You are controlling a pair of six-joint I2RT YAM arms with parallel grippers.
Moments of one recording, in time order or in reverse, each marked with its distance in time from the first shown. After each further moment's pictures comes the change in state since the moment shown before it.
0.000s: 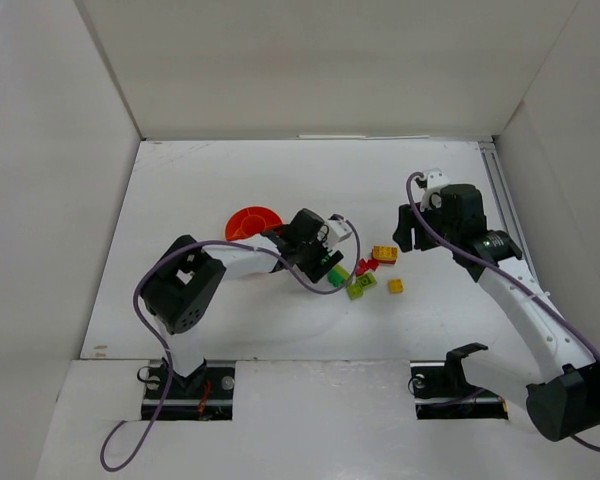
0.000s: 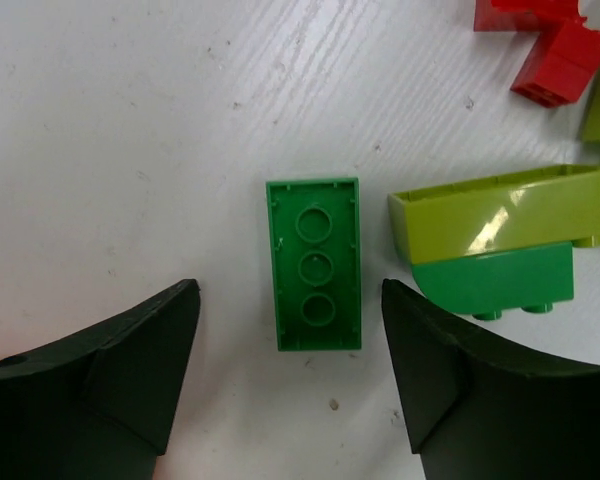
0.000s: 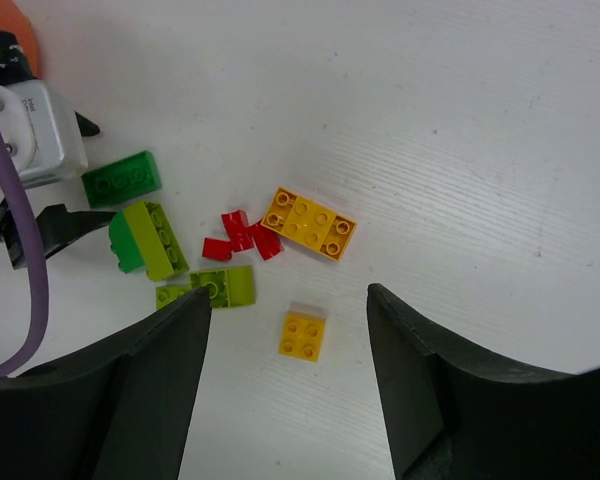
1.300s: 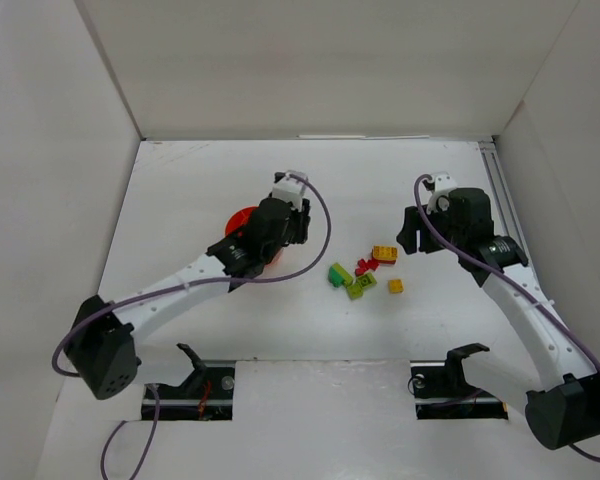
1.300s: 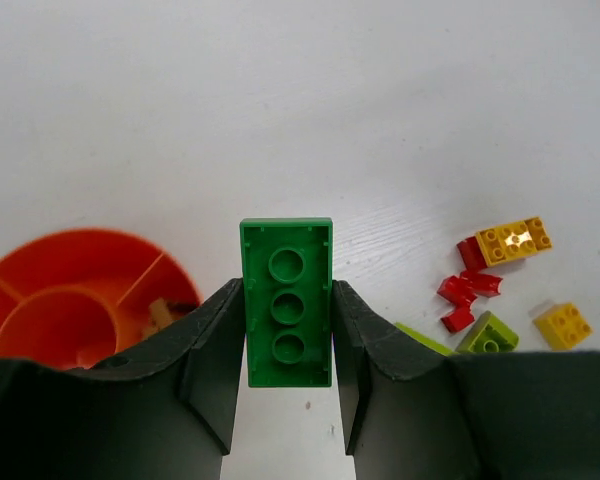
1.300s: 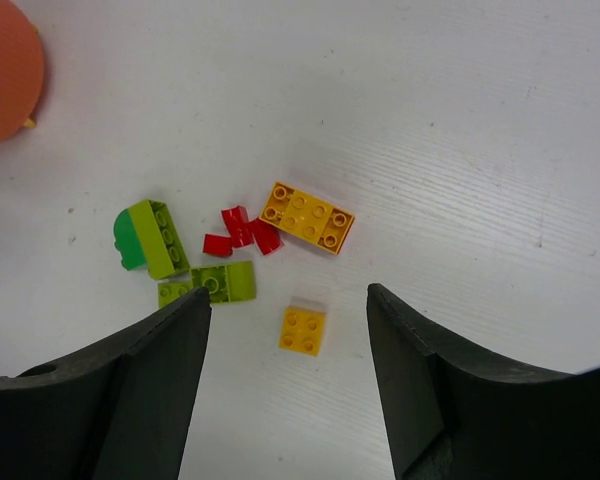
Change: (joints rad) left arm -0.029 -0.465 -0.054 0.085 -0.377 -0.420; right arm -0.041 -0.043 -0.032 0.003 -0.040 0.007
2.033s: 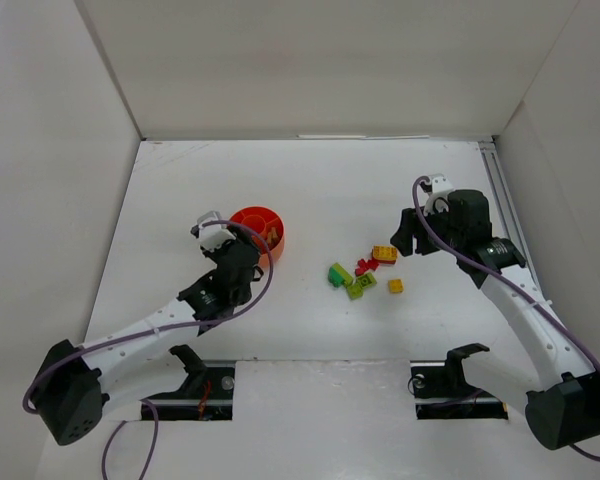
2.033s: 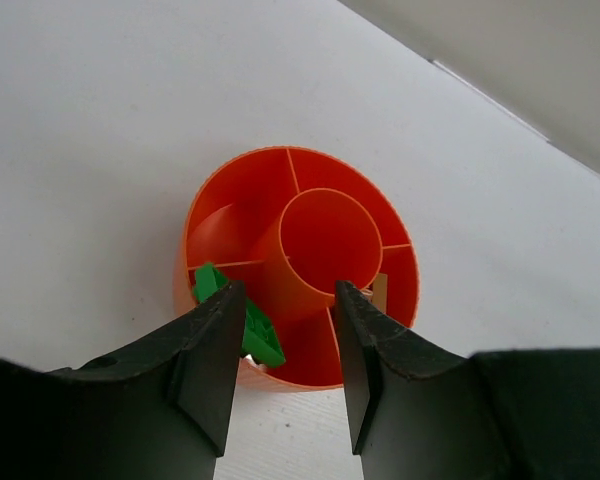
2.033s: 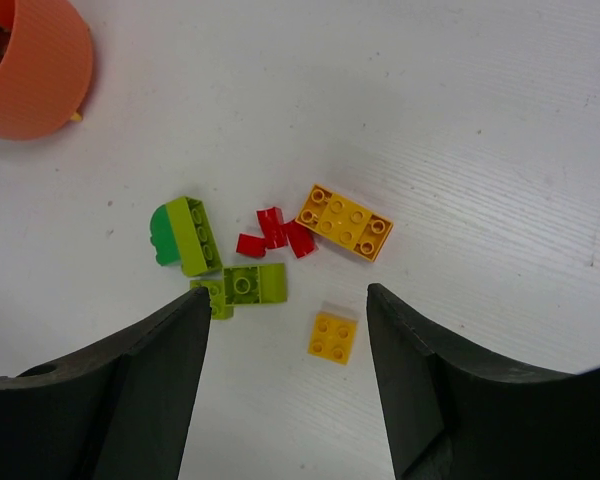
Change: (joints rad) left arm 0.005 -0.364 -0.448 0.092 -0.651 -0.549; right arm 0.000 -0.003 -0.031 0.045 -0.088 0.025
